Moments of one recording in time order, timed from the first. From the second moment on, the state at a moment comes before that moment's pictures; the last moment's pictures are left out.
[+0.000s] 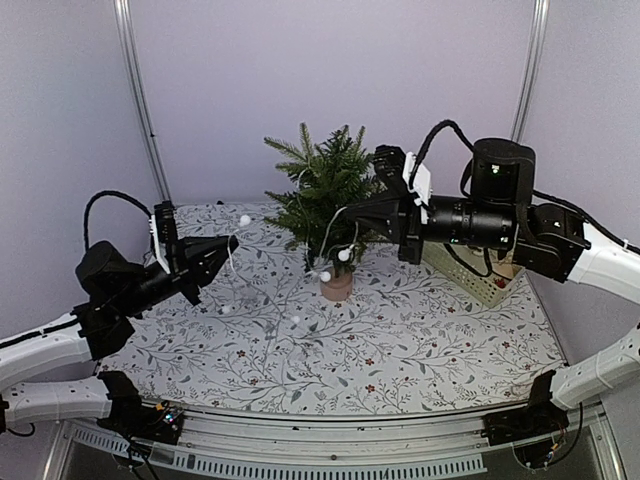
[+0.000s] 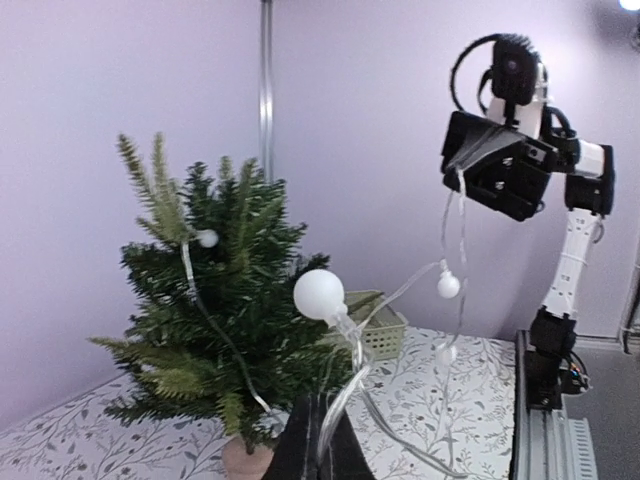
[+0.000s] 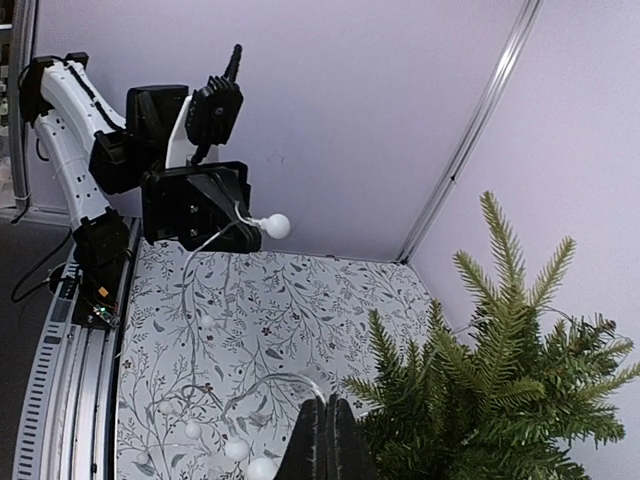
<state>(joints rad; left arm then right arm) -0.73 0.79 0.45 0.60 0.36 -0.06 1.05 1.24 1.27 -0.15 -0.19 -0.37</state>
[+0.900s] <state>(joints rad) -0.02 0.99 0.44 0.05 -0.12 -0.76 1.00 1.14 1.37 -0.11 -0.21 -0.38</state>
